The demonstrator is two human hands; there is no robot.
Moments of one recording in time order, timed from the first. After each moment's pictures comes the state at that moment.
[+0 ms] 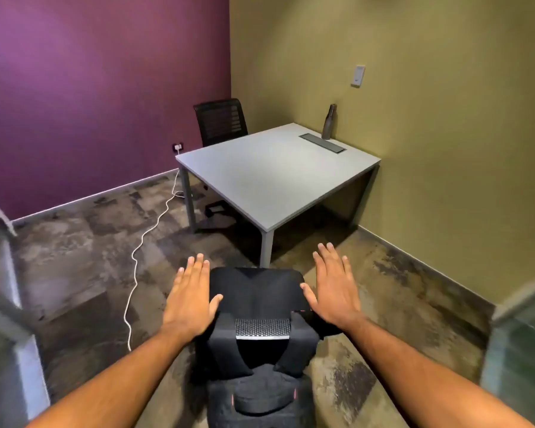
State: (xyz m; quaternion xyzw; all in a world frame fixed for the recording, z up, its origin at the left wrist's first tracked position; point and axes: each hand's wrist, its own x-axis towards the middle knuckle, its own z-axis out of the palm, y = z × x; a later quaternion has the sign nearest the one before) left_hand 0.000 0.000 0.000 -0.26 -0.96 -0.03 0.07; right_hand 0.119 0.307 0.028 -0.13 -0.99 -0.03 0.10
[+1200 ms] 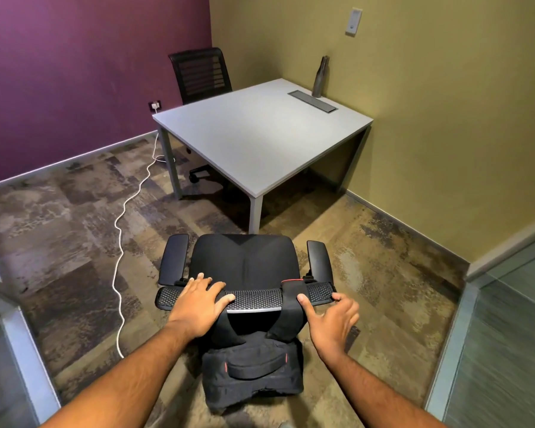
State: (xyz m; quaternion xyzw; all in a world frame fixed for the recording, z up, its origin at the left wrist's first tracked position) left_hand 0.026 0.012 -0.066 -0.30 -0.94 -0.07 -0.15; right_hand 0.197 0.257 -0.090 -0.46 -0.78 0.36 0.22
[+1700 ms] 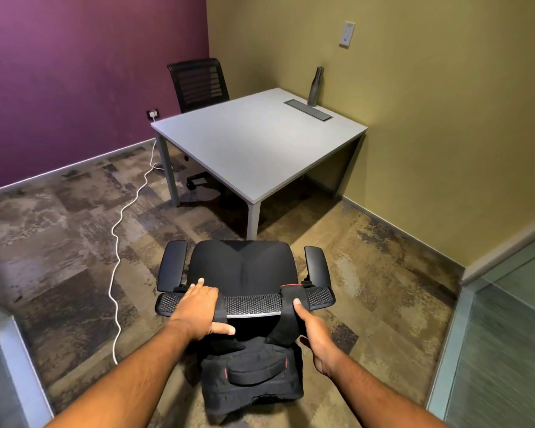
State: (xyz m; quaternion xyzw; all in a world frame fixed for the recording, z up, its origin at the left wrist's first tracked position) left_hand 0.020 0.009 -0.051 -0.34 -0.91 -0.03 -0.23; right_hand 0.197 0.239 -0.056 -0.43 -0.54 0.72 -0.01
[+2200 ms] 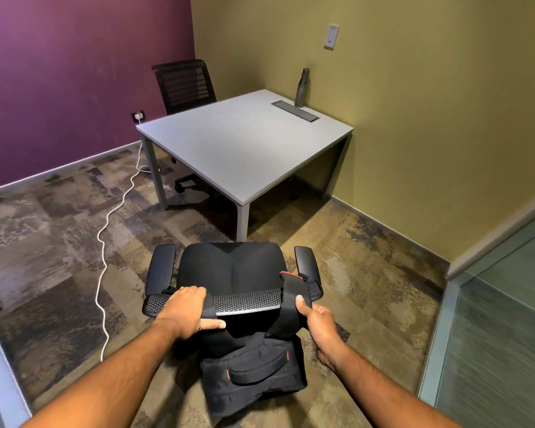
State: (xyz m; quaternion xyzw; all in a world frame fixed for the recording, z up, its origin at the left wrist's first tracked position) left_hand 0.011 0.008 -0.047 -0.35 -0.92 -0.04 -0.20; right_hand 0.200 0.262 -0.050 -0.44 -0.58 0.68 0.07
